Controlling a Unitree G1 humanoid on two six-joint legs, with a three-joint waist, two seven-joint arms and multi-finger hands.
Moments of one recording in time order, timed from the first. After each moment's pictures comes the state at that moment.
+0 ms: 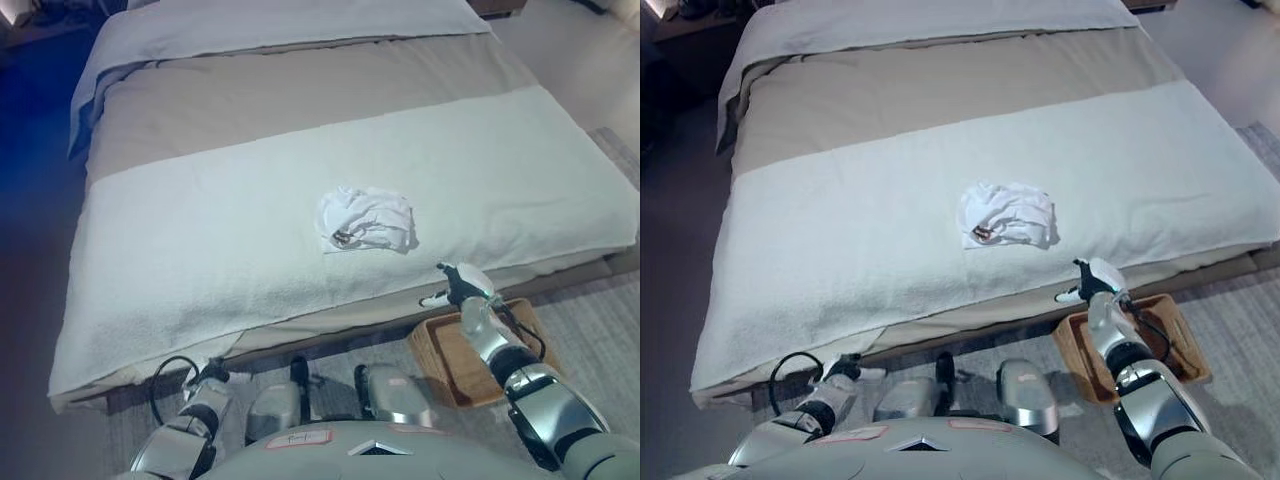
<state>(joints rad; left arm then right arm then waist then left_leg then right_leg) -0.15 0.22 -0.24 1.19 0.11 0.21 0.30 -0.33 -0.42 0.47 1.00 -0.33 0.13 -0.21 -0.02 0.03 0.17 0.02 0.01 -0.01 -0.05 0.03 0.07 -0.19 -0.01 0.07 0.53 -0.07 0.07</state>
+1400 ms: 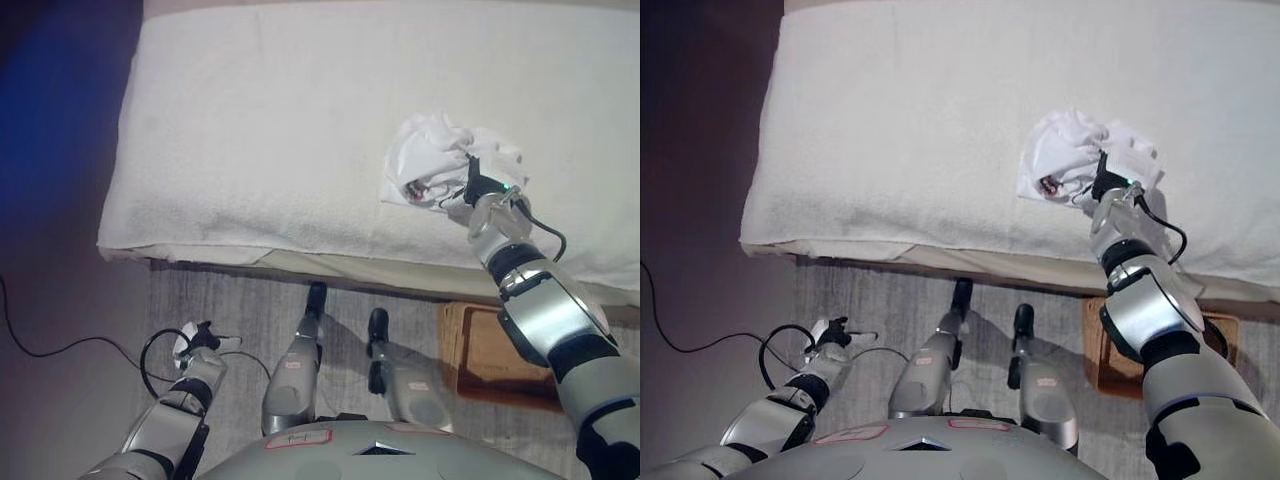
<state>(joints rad) -0.25 0.27 -0.30 1.18 -0.02 0.19 0.39 -0.90 -0.43 0.61 1.30 -0.30 0.19 -0.32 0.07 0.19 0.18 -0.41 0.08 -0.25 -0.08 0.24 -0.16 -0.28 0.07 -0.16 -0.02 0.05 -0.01</state>
